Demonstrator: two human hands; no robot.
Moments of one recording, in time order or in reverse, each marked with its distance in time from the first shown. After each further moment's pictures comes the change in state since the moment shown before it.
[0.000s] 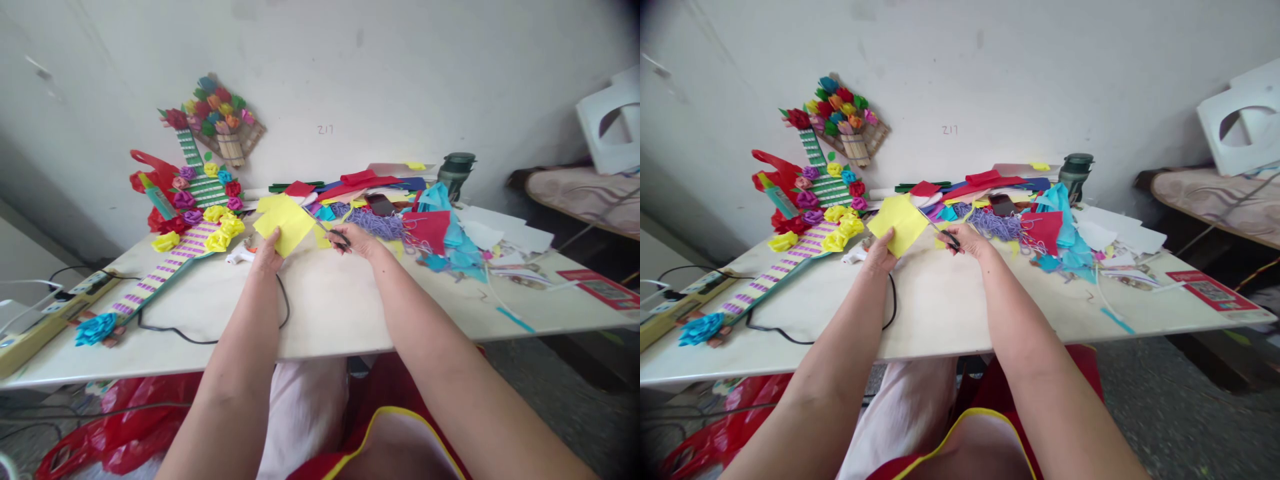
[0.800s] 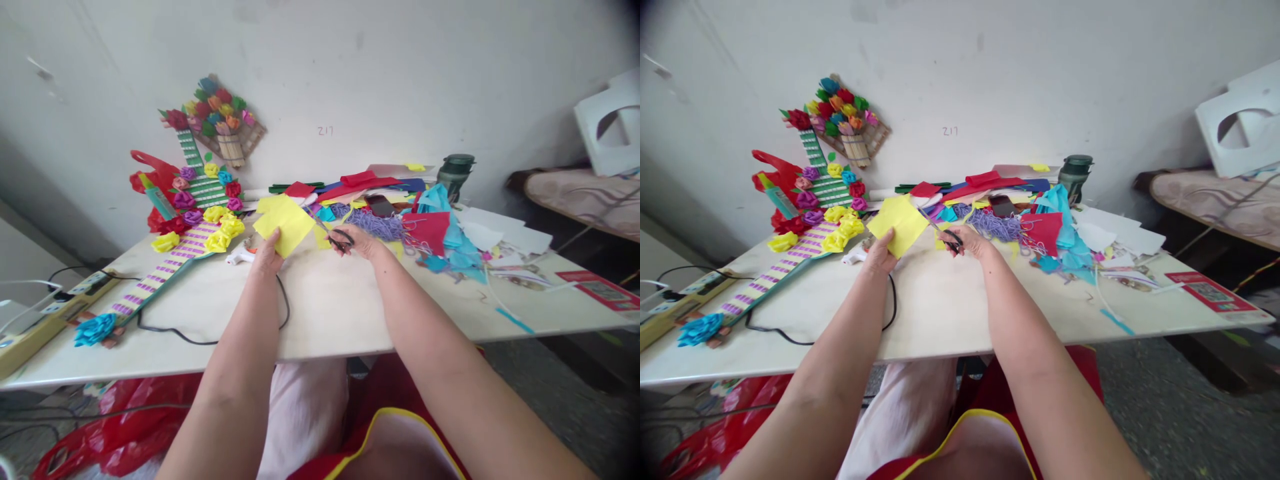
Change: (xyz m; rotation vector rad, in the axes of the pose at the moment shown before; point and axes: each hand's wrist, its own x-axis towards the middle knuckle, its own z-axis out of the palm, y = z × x) left_hand 0.002 0.000 -0.003 0.094 -0.023 0.020; right_hand -0.009 -0.013 0.000 0.033 -0.046 0.003
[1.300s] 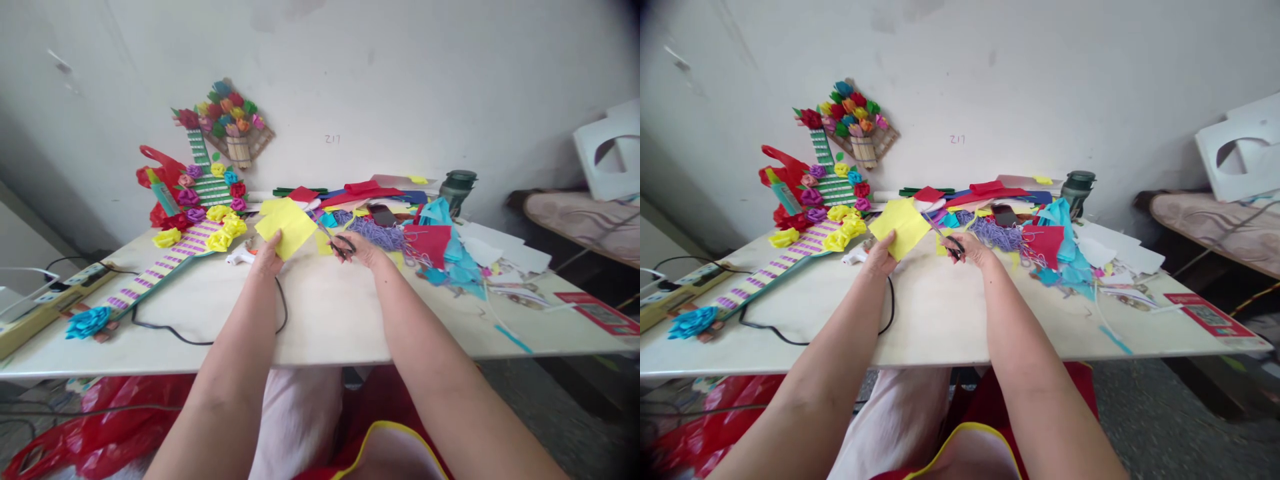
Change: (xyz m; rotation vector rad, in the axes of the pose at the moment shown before) left_hand -0.003 0.002 0.002 -0.031 -0.004 0.007; right_hand 0.001 0.000 0.000 0.005 0.022 0.050
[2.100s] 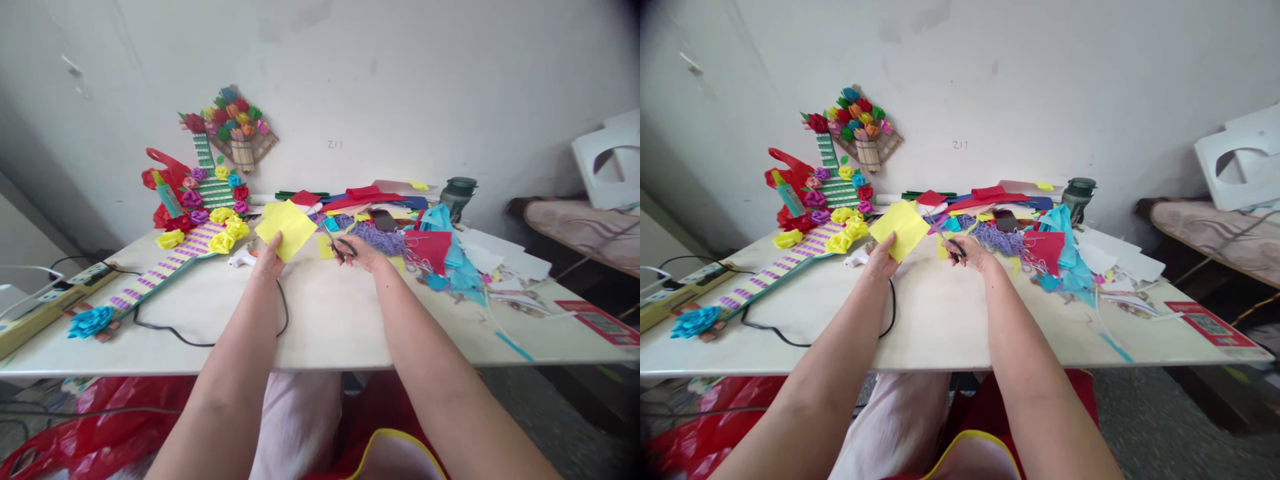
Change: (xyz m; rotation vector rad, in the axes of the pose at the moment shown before) left_hand 0.001 0.001 0.000 -0.010 -0.010 0.041; right_hand -0.001 -0.001 0.000 -0.011 -0.001 -0.029
